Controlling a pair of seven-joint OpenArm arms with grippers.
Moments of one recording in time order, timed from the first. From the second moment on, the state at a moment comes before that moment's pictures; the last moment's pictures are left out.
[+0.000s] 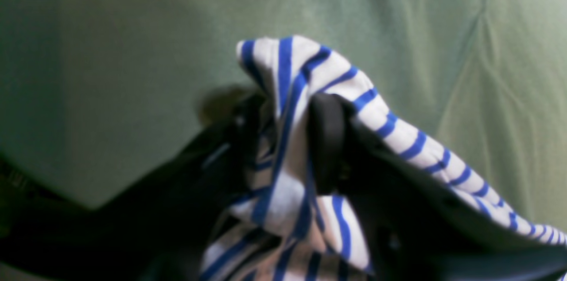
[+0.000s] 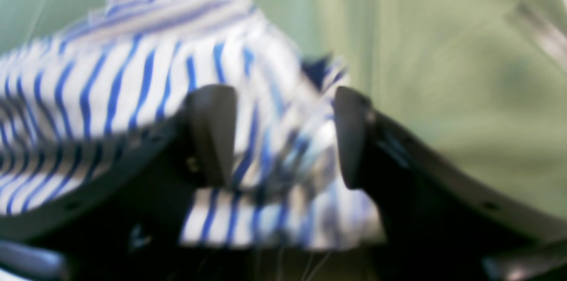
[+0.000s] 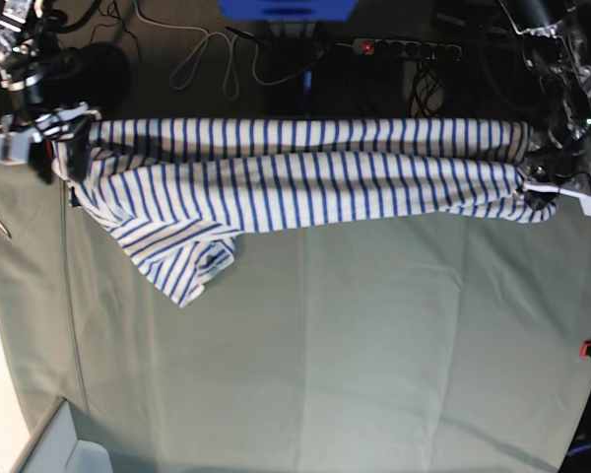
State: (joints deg) left arm 10.2 -9.7 -34.3 78.1 -27.0 -10.9 31.5; right arm -26.7 7.8 35.9 83.7 11.6 38.9 2.5
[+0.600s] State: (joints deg) left arm 10.1 -9.6 -34.6 78.0 -27.0 -10.9 31.3; right arm 2.0 11.4 19.5 65.3 -4.3 39.6 -10.3
